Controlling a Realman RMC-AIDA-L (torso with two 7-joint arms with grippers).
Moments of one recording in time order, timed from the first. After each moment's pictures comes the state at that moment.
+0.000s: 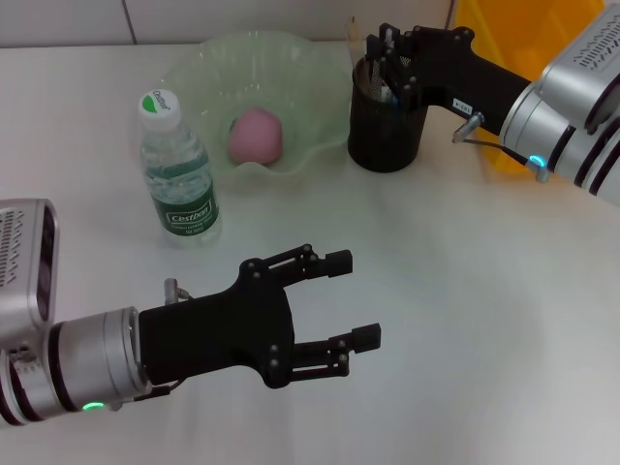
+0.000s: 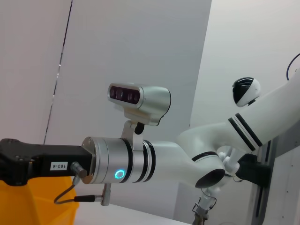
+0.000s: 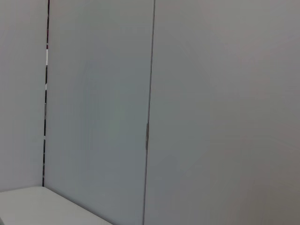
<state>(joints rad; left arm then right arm) -0.30 -2.07 1.58 0.52 1.10 1.55 -0.96 0.77 2.09 -0.86 -0.14 -1.22 -1.08 0.62</state>
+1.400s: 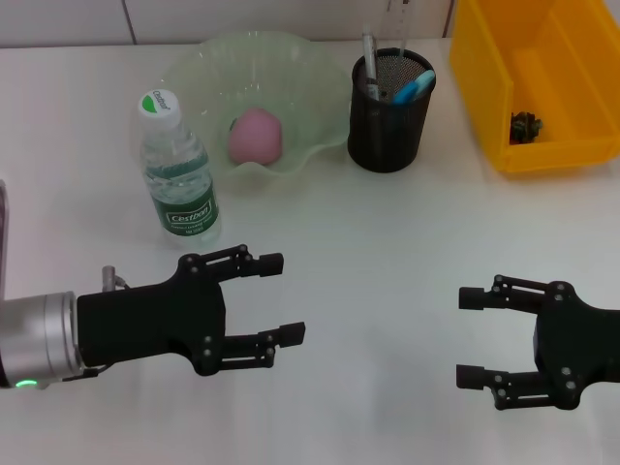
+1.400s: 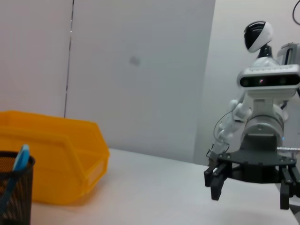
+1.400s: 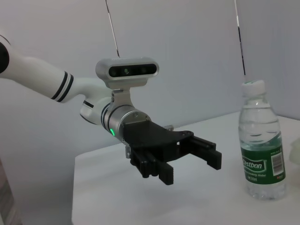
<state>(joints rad) -0.33 -2.01 1.35 0.51 1.37 1.56 -0.99 0.28 2.07 -0.82 -0.67 -1.89 -1.82 1.09</state>
